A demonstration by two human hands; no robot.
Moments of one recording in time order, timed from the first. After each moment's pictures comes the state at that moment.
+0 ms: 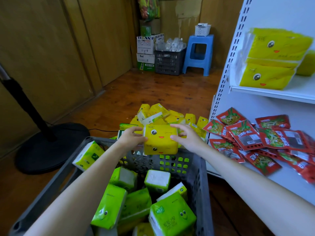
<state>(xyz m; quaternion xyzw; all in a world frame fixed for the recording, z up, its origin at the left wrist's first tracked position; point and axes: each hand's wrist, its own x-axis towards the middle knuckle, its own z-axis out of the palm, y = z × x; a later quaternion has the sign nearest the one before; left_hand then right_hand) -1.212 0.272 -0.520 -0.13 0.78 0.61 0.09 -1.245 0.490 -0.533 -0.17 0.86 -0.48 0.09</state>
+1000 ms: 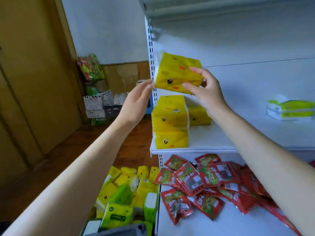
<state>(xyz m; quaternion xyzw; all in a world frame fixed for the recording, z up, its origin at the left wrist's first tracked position) -1.280 0.511 -0.254 0.30 0.78 0.51 -0.21 -1.268 0.704 -0.248 -0.12 0.72 -0.57 -0.38</state>
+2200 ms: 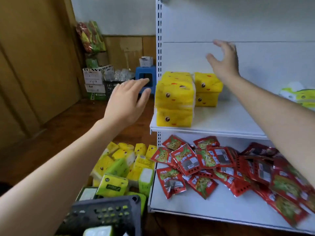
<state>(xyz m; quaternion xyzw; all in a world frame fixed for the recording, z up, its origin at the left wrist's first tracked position) -1.286 0.488 -0.310 0.25 0.89 0.20 -0.34 -1.345 0.771 -0.253 -0.03 0.82 -0.35 -0.45</state>
